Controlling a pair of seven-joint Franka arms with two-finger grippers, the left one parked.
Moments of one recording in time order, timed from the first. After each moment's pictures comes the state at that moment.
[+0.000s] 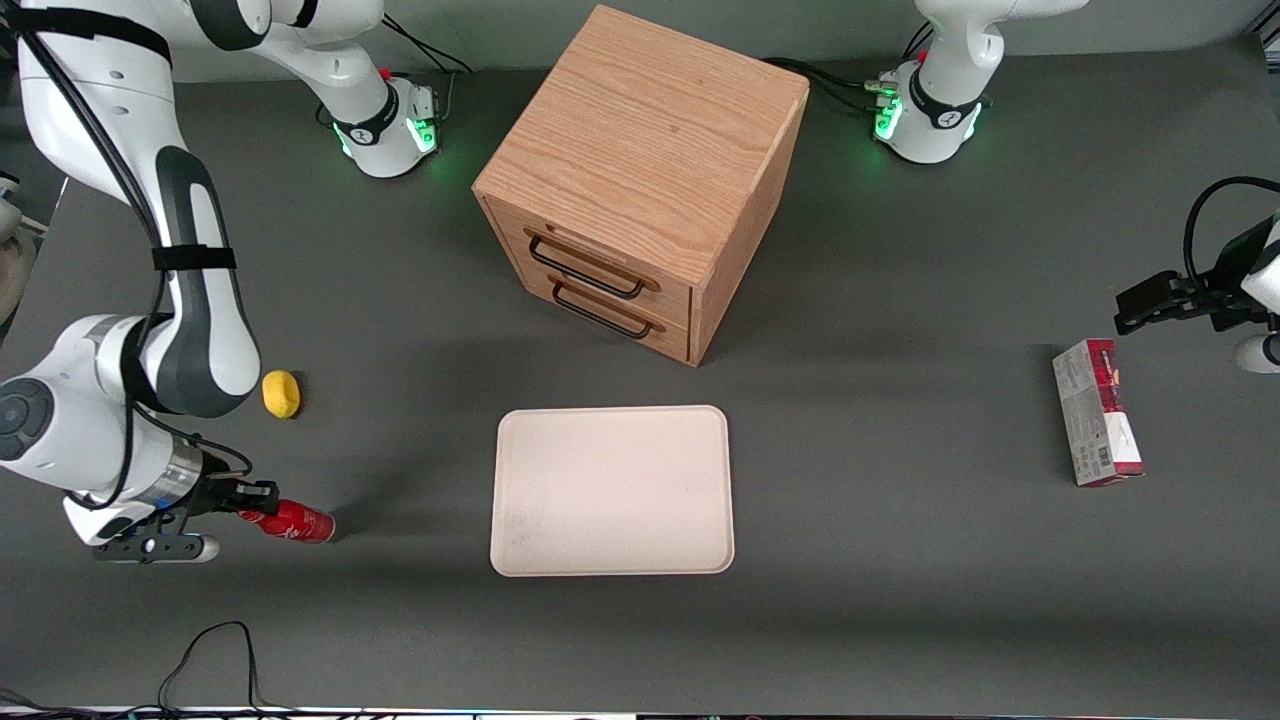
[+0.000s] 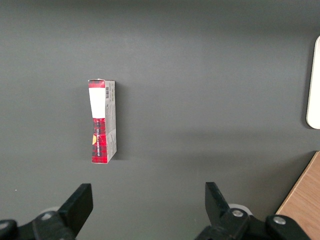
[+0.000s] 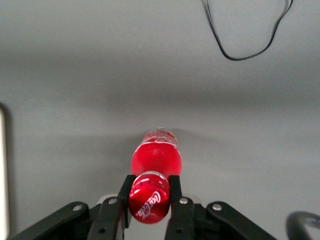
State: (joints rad) arm 0.15 0.57 -0.21 -1.45 0.13 2.09 -0.08
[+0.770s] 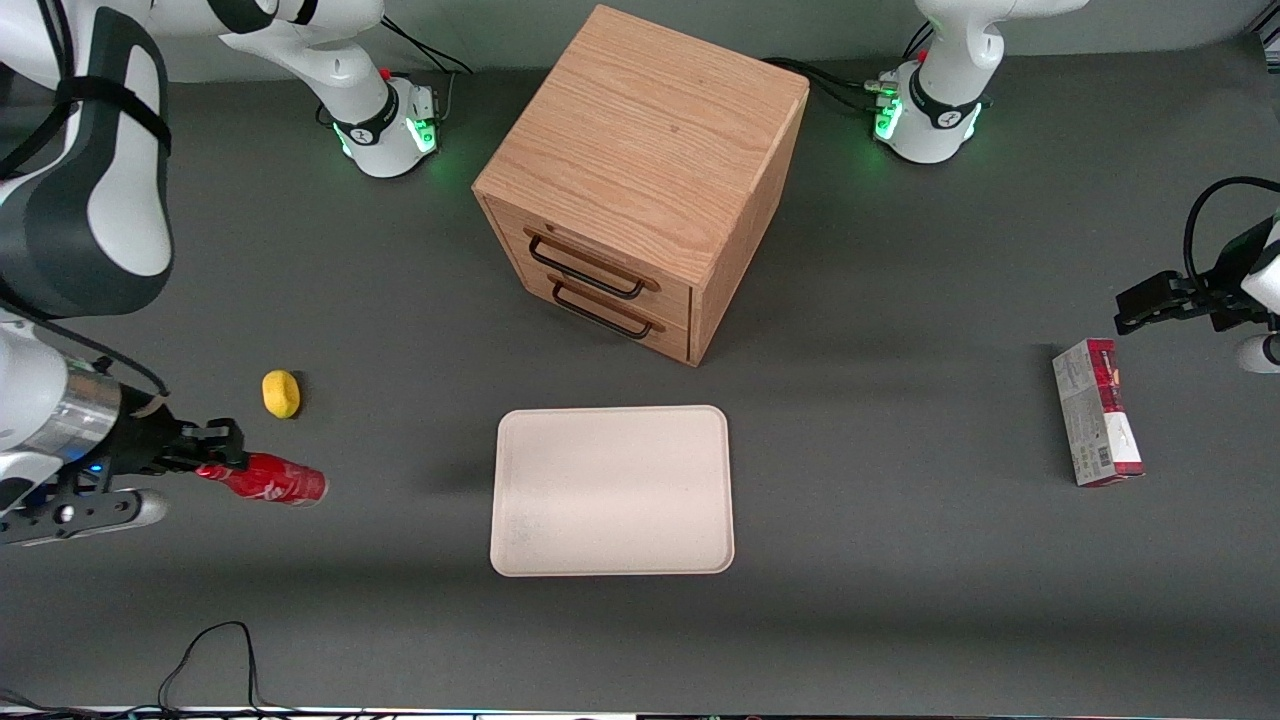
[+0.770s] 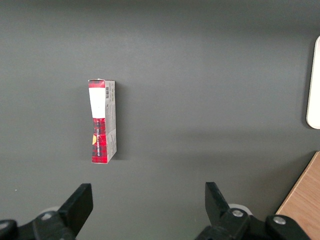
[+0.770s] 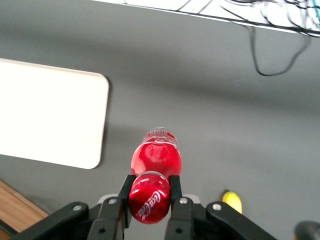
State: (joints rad) arm 0.18 0.55 -0.09 -1.01 0.07 1.59 -0.05
